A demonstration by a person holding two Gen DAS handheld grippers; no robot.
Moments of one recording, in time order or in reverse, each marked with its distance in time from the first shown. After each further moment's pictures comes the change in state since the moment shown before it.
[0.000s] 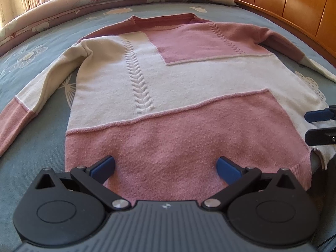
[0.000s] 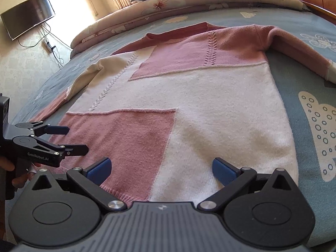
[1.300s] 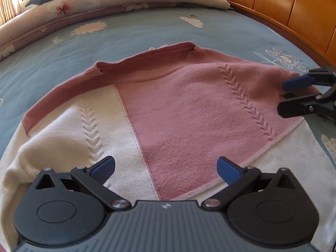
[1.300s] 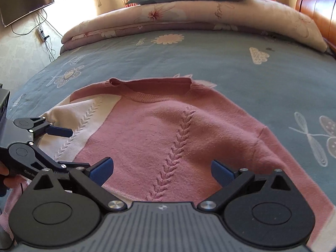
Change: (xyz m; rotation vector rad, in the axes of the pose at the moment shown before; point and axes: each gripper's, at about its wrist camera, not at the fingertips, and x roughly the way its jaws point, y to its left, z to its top) left arm 0.113 0.003 0.171 0.053 0.019 -0.083; right arm 0.087 -0.078 0.204 -0.134 0.051 -0.030
